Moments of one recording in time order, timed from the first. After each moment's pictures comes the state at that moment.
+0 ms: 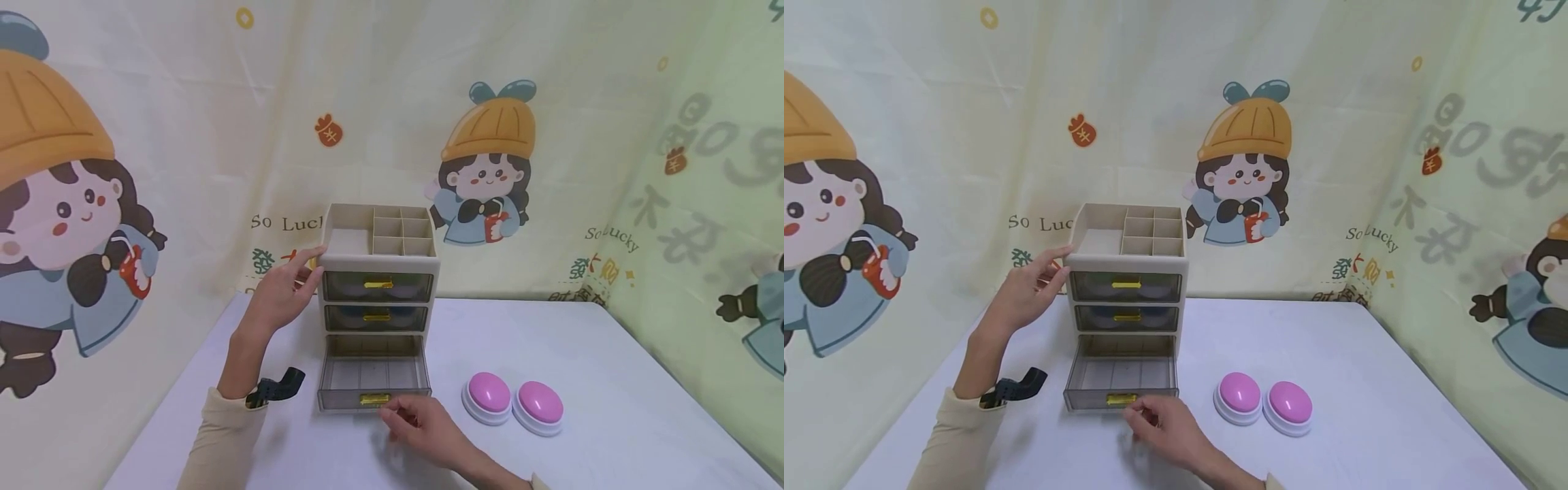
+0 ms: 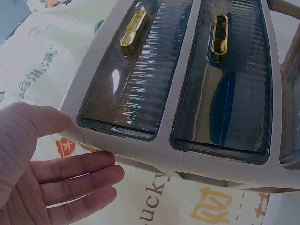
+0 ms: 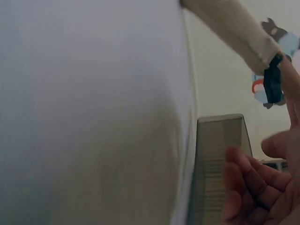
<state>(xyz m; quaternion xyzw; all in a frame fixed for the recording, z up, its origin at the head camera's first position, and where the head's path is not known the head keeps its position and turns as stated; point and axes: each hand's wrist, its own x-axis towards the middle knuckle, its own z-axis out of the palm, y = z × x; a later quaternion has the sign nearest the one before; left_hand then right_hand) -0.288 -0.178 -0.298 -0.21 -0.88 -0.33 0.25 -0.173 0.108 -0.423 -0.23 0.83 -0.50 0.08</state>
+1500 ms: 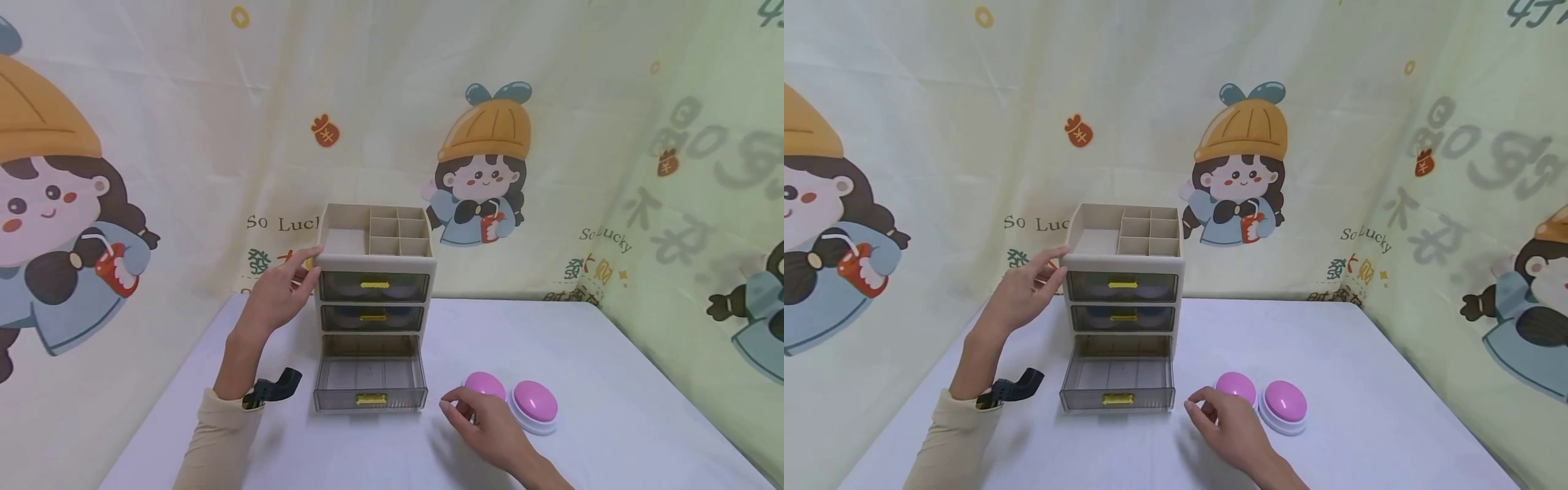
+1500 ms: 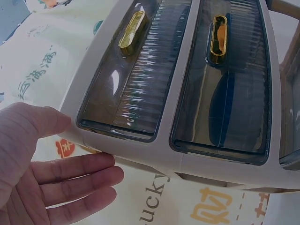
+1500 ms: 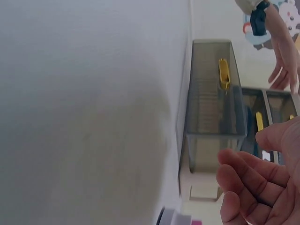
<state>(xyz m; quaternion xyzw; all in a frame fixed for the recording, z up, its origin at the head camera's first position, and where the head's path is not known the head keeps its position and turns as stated) -0.289 -0.177 -0.299 -0.21 -0.88 -0.33 0.25 -0.161 0.187 -0.419 -0.21 0.90 -0.34 -0.15</state>
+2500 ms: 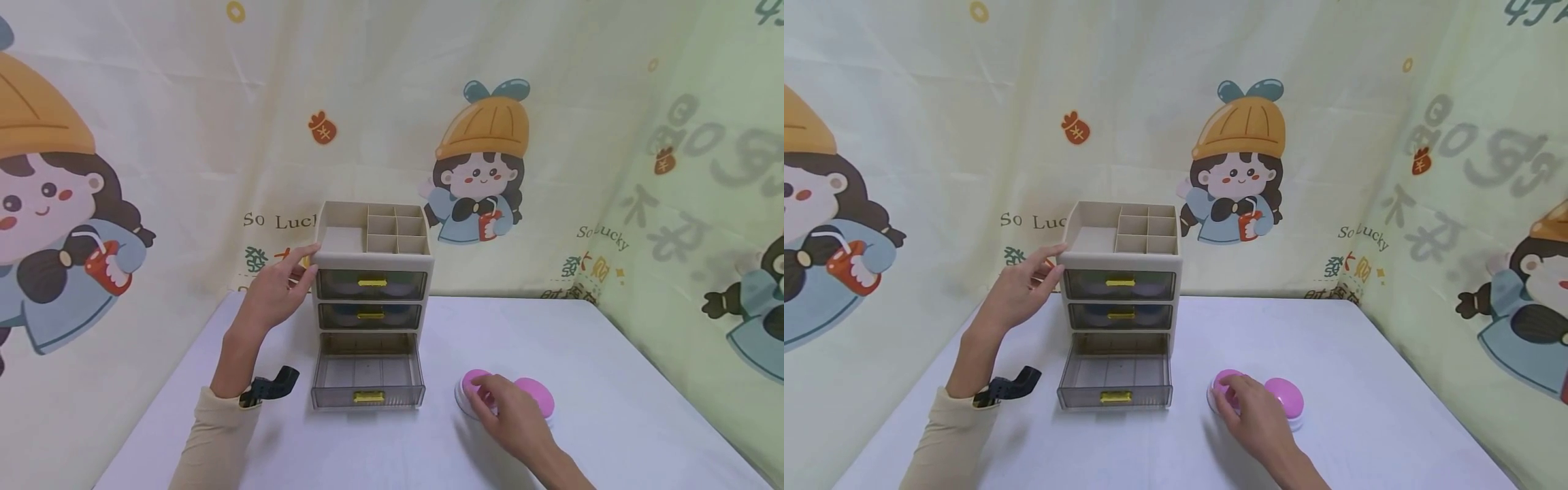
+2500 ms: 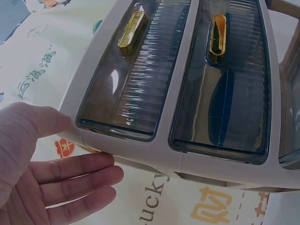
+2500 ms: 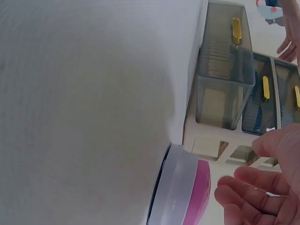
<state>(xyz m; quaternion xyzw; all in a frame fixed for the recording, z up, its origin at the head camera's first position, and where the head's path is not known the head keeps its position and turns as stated) -0.292 -0.178 -0.300 -0.22 -0.88 -0.33 0.26 -0.167 0.216 -0.420 -0.13 0.93 -0.23 -0.24</state>
